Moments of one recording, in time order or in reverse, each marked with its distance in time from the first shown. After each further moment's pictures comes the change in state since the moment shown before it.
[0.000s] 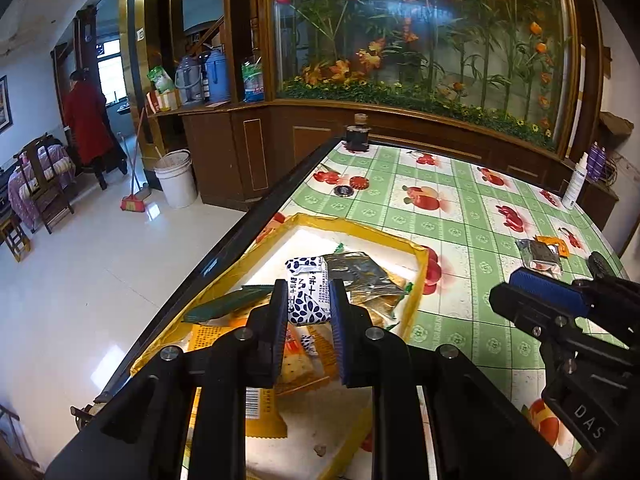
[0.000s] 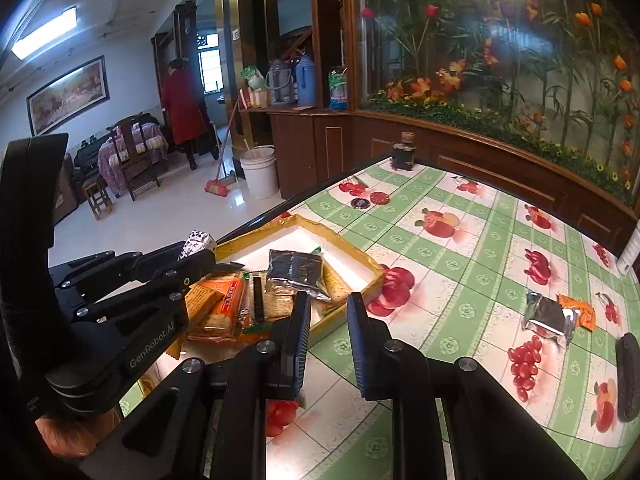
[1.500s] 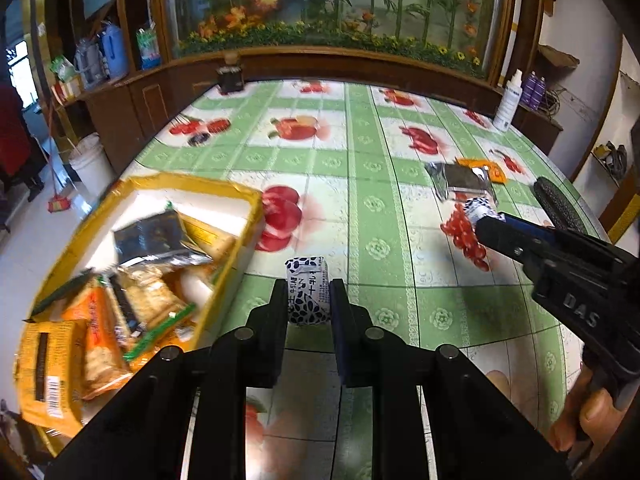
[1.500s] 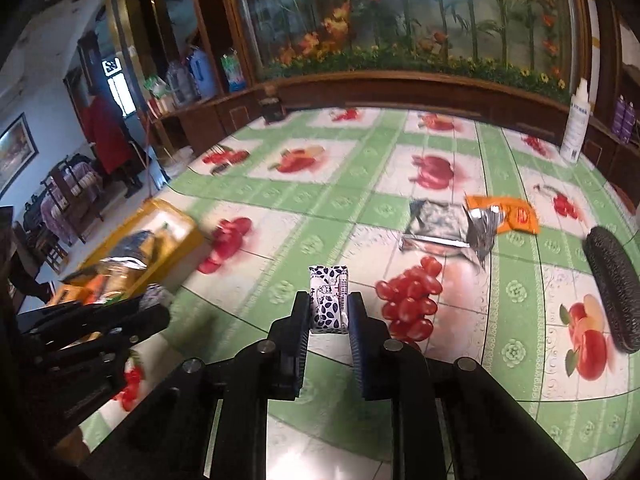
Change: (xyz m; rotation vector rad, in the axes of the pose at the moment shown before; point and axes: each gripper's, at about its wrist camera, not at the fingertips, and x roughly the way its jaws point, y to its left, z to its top) left arm 0.036 -0.125 -0.014 0.175 0.180 -0.230; right arm -0.004 -0.154 -0.055 0.284 0.052 -0.150
